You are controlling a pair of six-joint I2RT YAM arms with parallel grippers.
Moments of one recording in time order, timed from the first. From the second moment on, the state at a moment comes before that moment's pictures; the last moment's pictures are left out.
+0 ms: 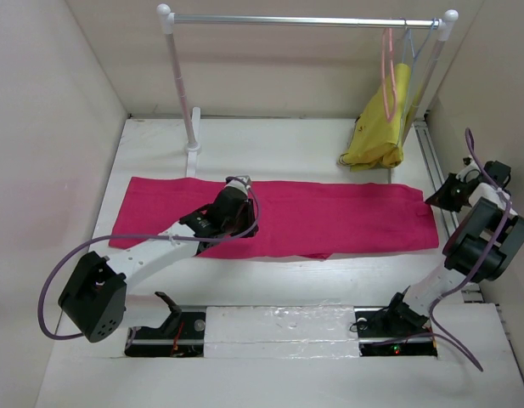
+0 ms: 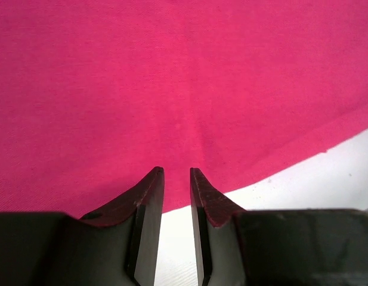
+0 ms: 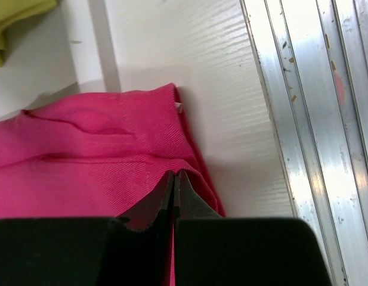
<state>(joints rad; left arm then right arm) -0.73 1.26 0.76 -0.26 -0.06 -0.61 -0.66 1.76 1.15 -0.43 -0.52 -0.06</state>
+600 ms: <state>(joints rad) -0.69 1.21 0.86 -0.41 -0.35 -0.67 -0.66 1.66 1.18 -0.26 -0.60 0.13</state>
